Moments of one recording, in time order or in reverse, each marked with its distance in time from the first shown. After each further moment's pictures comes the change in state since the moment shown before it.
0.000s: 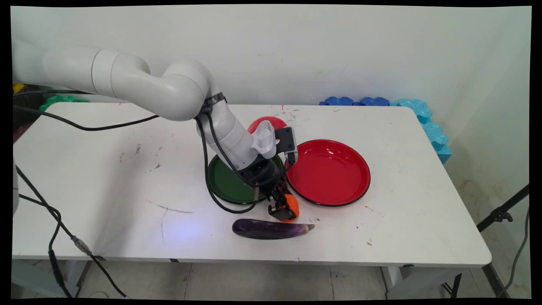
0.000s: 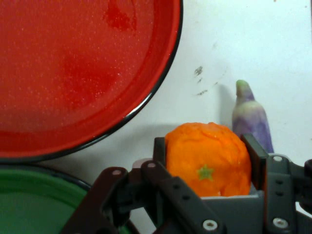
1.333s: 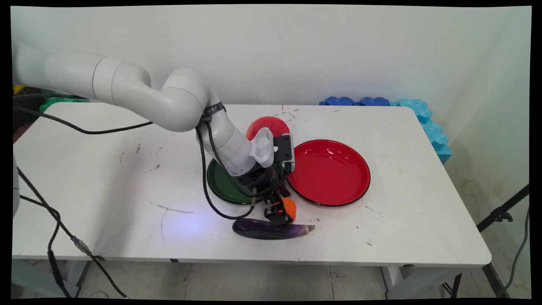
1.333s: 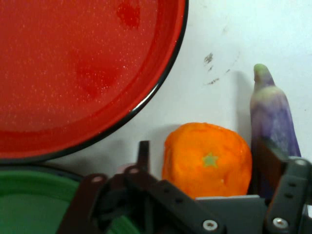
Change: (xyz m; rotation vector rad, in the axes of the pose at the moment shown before) arm -0.010 0.002 0.012 0.034 -0.003 0.064
